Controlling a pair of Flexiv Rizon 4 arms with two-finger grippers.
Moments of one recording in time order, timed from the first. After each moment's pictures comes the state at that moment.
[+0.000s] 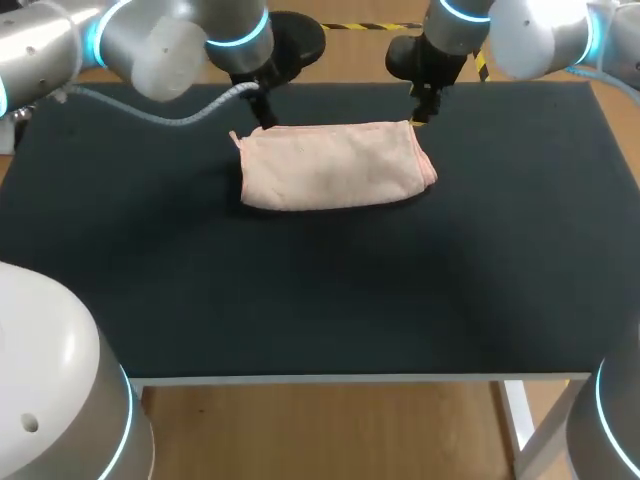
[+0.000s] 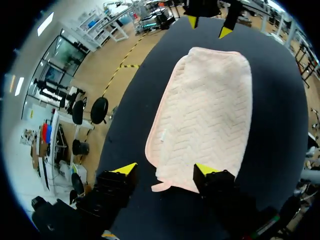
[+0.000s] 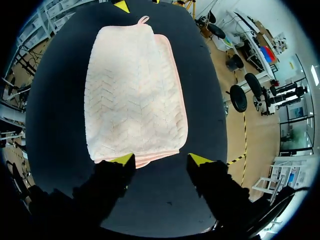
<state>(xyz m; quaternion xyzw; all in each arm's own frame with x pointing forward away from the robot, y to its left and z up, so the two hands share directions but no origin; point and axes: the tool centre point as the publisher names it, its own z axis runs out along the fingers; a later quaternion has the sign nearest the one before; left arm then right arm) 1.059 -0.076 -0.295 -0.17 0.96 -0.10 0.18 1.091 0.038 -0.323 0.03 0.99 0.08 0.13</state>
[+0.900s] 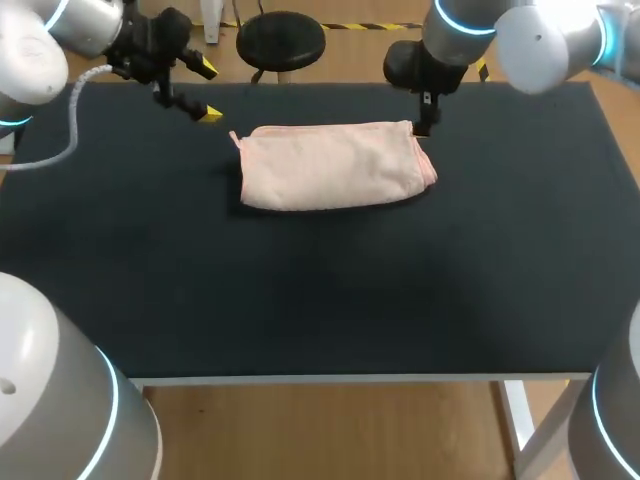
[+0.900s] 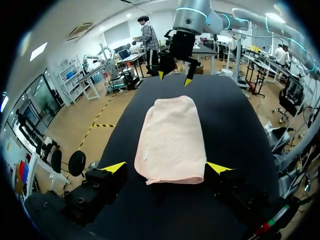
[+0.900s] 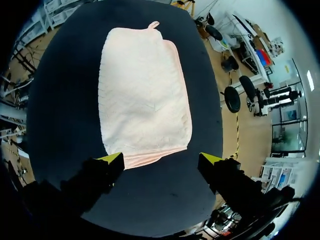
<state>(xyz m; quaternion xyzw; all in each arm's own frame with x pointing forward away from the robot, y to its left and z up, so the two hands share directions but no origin) 1.024 -0.008 -0.238 -0.04 0.92 -0.37 0.10 1.053 0.045 -0.303 0.01 0.98 0.06 0.17</state>
